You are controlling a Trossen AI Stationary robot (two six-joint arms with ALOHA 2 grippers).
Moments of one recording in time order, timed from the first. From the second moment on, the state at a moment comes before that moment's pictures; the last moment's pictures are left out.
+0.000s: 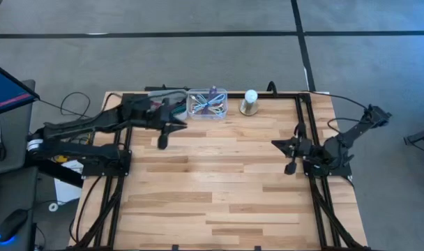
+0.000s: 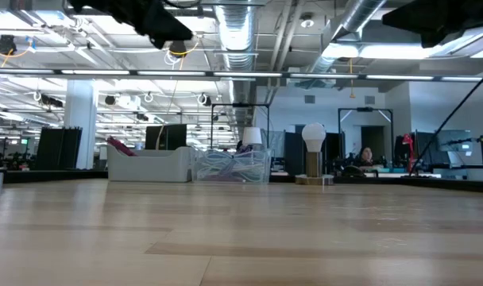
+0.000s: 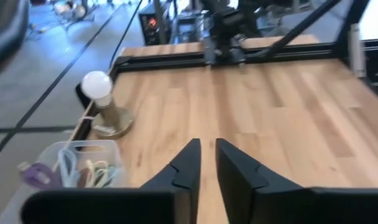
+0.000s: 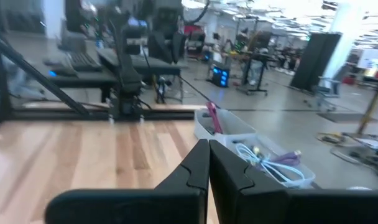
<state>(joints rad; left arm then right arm) 0.31 0.84 0.84 -0.22 0.24 0.26 0.60 0.46 0.32 0.15 0.94 -0.15</state>
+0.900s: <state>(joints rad) 0.06 0.11 0.24 0.05 0.23 0.20 0.78 0.03 0.40 -0.44 0.72 0.07</state>
